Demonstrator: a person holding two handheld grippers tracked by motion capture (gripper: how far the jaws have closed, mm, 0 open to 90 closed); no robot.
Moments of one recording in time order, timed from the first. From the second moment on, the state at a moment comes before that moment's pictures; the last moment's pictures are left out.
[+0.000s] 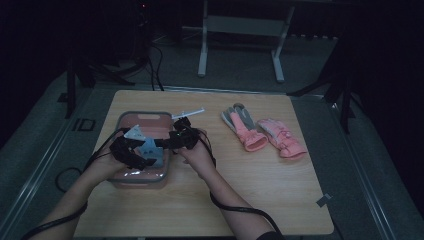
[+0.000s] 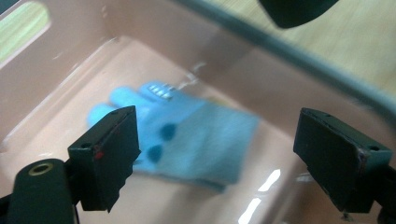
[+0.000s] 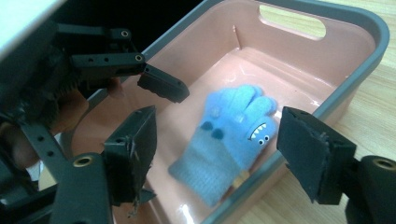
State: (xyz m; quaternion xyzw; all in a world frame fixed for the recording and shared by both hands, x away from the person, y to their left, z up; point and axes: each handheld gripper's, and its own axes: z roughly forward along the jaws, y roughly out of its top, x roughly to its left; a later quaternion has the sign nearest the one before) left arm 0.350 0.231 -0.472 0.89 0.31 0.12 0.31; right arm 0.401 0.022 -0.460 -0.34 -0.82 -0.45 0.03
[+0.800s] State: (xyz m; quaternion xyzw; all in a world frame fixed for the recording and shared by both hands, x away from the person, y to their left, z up) left arm 0.325 0.152 -0.449 0.87 0.29 0.10 0.39; right arm 0.389 -0.066 -0.452 -0.32 -0.84 -0.45 -0.01
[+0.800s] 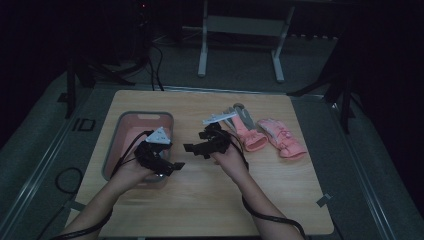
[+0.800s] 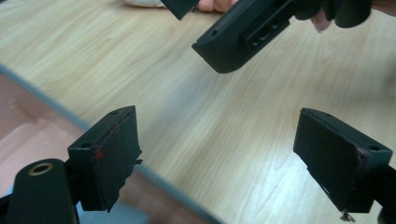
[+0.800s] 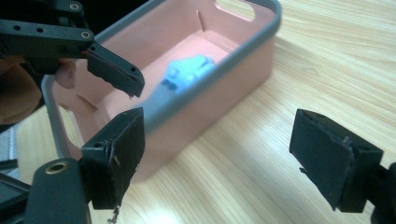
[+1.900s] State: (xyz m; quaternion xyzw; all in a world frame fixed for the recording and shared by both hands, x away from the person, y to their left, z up) left arm 0.294 0.052 -0.510 0.88 0.23 0.06 0.41; right arm 0.377 -0.205 -0.474 -0.35 -0.82 -0.45 -0.08
